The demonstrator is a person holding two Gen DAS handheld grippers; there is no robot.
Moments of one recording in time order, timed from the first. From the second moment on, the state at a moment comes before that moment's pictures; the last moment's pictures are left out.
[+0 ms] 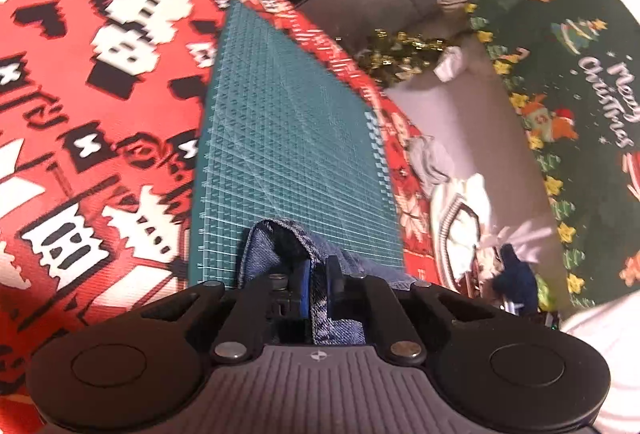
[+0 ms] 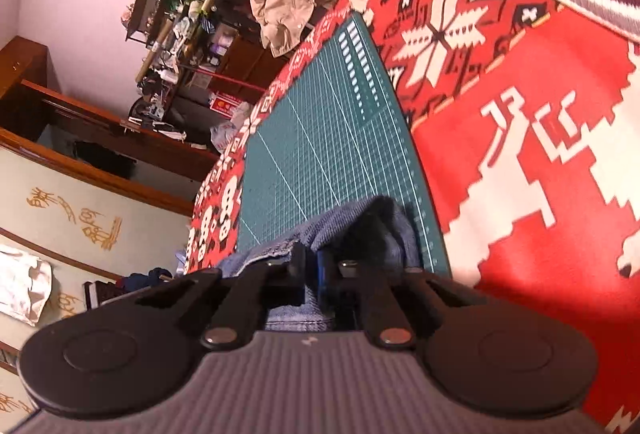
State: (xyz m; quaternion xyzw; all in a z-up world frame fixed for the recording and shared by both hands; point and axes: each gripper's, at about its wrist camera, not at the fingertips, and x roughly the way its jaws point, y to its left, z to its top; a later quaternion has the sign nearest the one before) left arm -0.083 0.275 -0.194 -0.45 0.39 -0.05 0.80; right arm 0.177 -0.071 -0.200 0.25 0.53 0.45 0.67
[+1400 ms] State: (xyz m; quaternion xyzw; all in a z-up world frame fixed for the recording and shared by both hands) left arm -0.070 0.225 -0.135 -0.24 0.37 -0.04 0.89; right arm 0.138 -0.075 -0.127 0.07 0.44 0.48 0.76
